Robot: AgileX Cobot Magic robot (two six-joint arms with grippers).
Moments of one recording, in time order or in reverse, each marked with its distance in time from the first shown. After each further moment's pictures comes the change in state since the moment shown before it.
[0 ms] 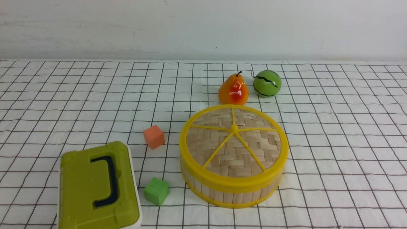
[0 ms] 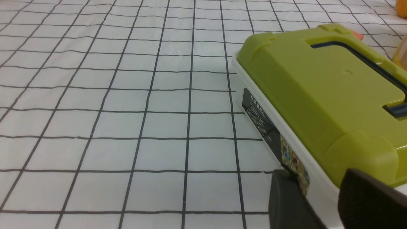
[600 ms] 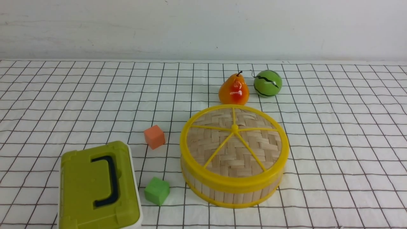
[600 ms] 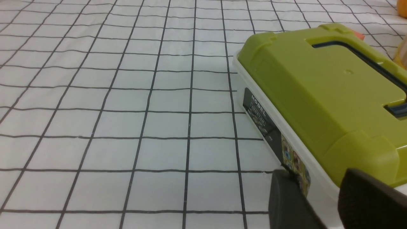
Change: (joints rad) right arm -0.001 0.000 -0.012 0.725 -0.042 -0.026; left arm 0.000 0.000 0.000 0.000 0.000 0.000
